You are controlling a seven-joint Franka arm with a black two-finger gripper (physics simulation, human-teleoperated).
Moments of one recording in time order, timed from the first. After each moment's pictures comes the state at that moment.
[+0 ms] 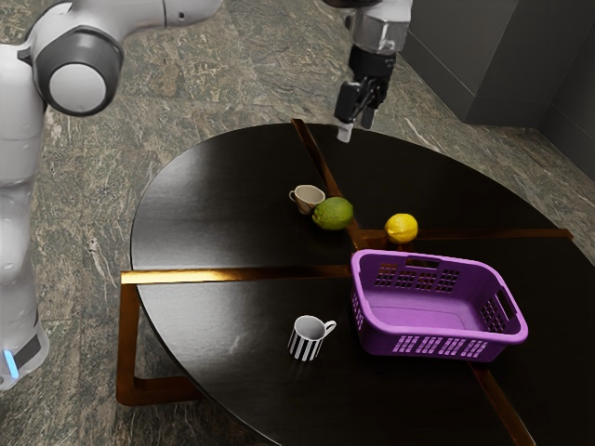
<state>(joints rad) 0.05 0.16 -0.02 -1.20 -0.12 1.38 -2.29</state>
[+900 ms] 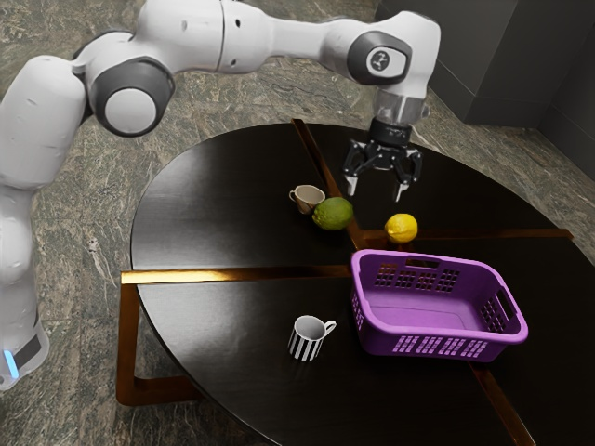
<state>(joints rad) 0.15 0.40 -0.10 -1.20 -0.21 1.56 -1.28</state>
